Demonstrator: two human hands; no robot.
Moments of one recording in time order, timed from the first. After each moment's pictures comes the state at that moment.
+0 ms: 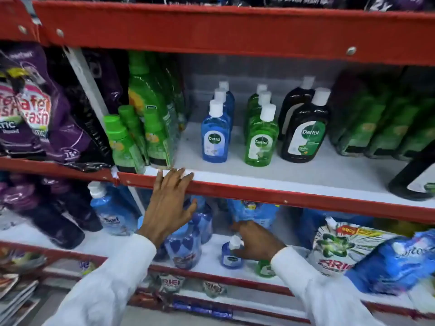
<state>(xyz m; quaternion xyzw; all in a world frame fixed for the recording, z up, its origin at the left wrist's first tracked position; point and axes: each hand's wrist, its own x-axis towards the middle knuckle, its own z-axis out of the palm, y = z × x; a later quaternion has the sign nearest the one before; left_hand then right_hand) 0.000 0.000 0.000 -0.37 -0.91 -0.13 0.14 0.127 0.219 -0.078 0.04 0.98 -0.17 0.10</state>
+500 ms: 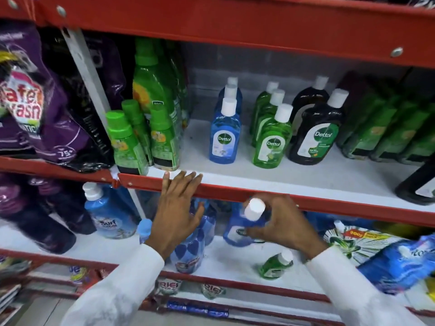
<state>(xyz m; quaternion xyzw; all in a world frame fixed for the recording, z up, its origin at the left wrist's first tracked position) -0.011 -0.001 -0.015 -0.40 -0.87 -0.25 0.17 0.142 0.209 0.039 0.10 0.95 -0.30 -0.07</state>
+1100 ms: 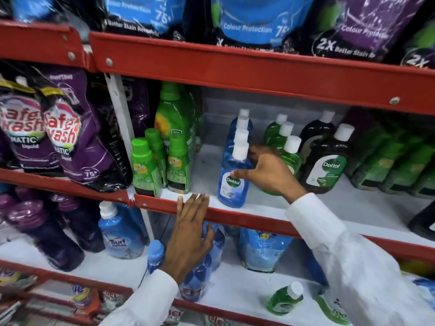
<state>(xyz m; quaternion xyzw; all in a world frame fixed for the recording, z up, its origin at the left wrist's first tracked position) -0.005 0.003 -0.023 -0.36 -0.87 -0.31 0.15 0.029 0.207 0.138 0.07 0.94 -0.29 -0.16</state>
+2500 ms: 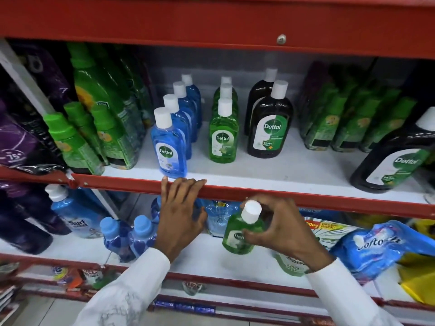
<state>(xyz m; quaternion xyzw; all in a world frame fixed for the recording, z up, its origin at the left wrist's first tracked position) 0.068 0.099 -0.023 -0.38 -0.87 -0.23 0.21 0.225 0.290 0.039 0.11 0.91 -0.39 -0.11</state>
